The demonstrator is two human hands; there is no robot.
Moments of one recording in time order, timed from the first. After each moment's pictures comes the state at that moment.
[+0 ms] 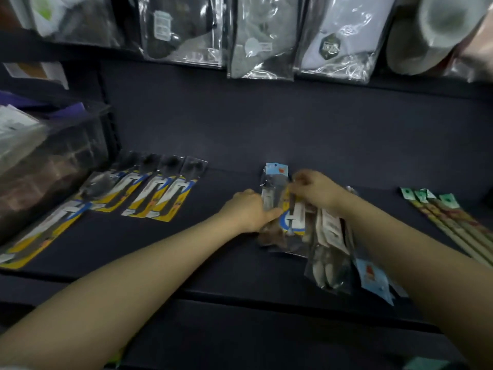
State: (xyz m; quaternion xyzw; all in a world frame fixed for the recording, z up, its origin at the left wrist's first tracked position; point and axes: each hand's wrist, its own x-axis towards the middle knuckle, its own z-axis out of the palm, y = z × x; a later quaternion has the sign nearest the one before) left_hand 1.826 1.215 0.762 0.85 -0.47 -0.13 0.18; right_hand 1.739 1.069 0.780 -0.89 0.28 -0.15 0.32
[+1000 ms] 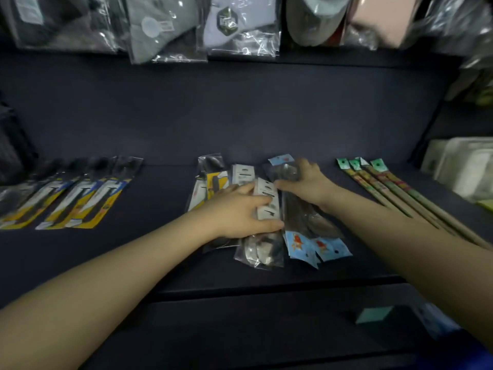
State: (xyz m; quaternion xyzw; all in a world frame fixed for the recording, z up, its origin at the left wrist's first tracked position) left_hand 1.750 1.186 0.772 0.76 -0.63 -0.10 0.06; right_hand 1.647 1.029 0.762 -0.84 0.42 -0.18 0.30
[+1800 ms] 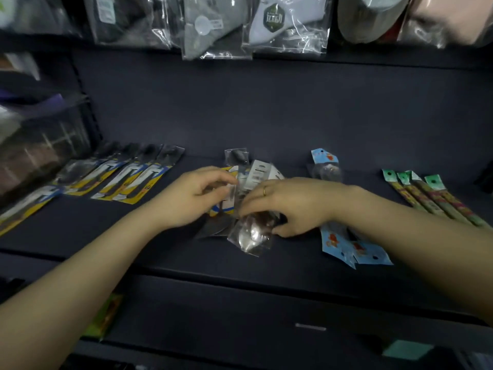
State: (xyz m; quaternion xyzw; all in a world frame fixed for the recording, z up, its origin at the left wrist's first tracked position) left_hand 1.807 1.260 0.772 0.74 -0.56 -0.07 0.37; right_hand 1.669 1.092 0.803 -0.99 -0.16 0.04 -0.04
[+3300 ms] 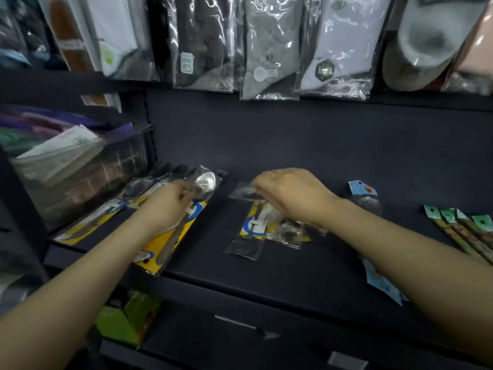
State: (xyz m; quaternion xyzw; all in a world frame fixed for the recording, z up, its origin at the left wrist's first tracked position) left_hand 1.858 1.338 0.787 0.90 -0.30 0.04 0.32; right_hand 1.728 1.134 0.819 -0.95 -0.14 -0.26 -0.13
